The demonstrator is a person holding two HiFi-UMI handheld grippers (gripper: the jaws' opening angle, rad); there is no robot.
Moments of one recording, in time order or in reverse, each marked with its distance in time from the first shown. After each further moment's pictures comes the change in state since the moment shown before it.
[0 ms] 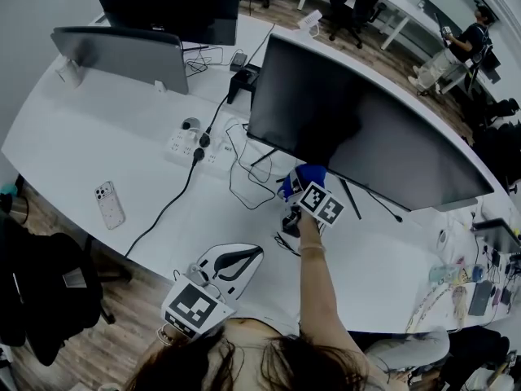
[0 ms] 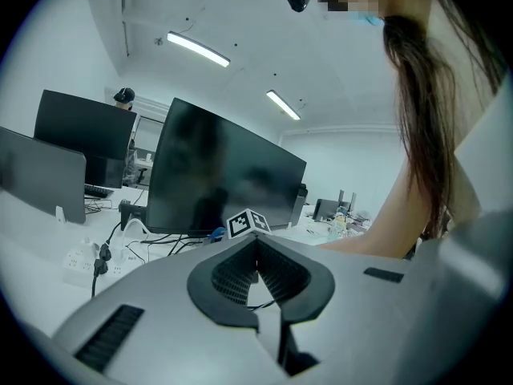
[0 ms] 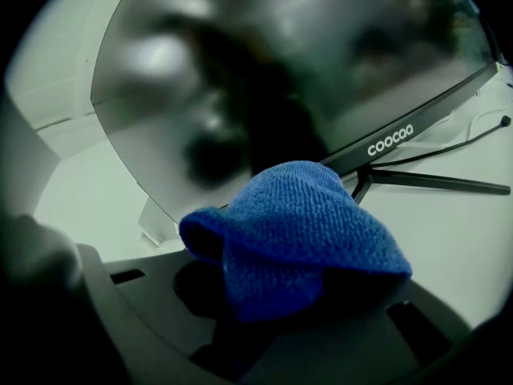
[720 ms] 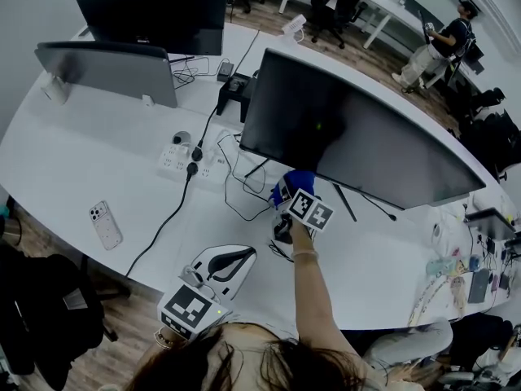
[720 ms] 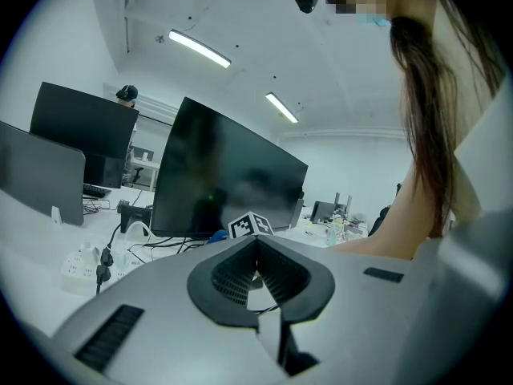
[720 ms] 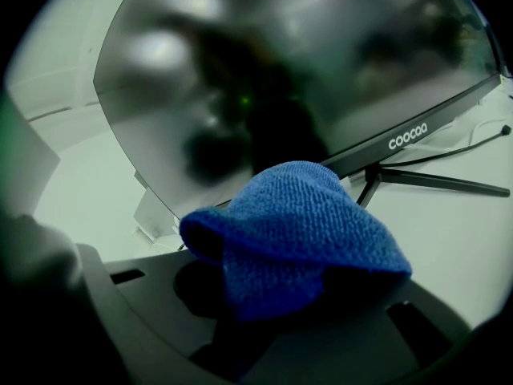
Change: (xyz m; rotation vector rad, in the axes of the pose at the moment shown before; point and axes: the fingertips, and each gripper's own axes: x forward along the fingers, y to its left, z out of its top) left arm -0.004 0.030 0.005 -0.007 -0.009 -0.038; right arm 0.008 0.013 -0.007 -0.040 0.004 -0.032
